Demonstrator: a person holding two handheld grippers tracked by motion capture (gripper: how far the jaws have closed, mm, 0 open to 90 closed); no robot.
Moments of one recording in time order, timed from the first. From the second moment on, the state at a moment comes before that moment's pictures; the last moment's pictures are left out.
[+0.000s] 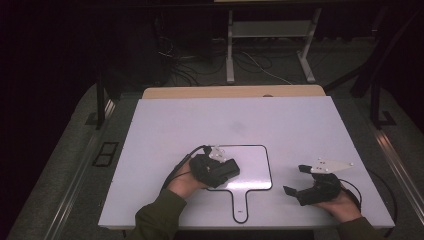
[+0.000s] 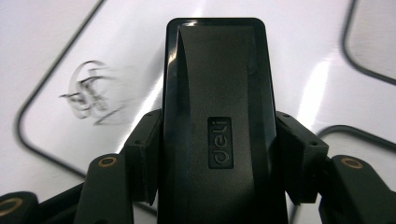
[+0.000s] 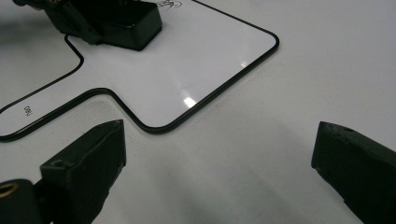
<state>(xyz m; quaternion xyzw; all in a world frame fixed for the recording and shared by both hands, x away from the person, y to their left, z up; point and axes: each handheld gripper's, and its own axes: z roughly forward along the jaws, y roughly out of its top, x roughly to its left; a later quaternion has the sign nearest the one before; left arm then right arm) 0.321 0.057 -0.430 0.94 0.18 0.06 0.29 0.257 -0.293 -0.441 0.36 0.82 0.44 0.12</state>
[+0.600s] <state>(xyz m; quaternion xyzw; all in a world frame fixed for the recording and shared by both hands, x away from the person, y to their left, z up) 0.322 0.061 -0.431 0.94 0.18 0.06 0.29 0.257 -0.294 -0.441 0.36 0.82 0.44 0.12</state>
